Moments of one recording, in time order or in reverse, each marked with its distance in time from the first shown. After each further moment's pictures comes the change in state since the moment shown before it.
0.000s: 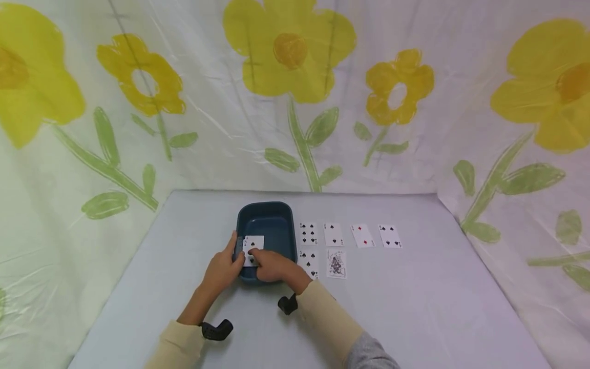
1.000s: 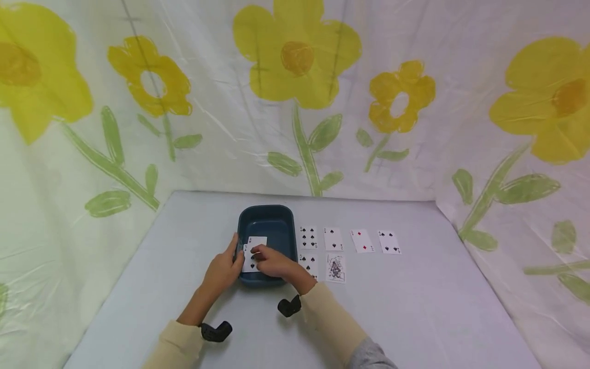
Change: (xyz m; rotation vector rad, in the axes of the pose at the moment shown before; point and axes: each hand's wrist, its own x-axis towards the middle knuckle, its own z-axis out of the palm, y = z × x) left_hand -0.002 0.001 -0.001 0.008 0.005 -0.011; right_hand 0.002 0.001 -0.001 0.446 0.061 0.210
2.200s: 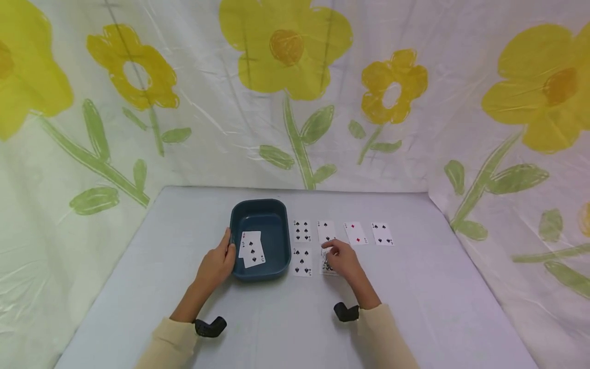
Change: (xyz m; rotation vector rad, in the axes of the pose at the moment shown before) left_hand 0.002 0.001 0.004 -0.023 0.004 -0.023; right_hand -0.110 0.086 -0.095 -0.057 0.563 0.148
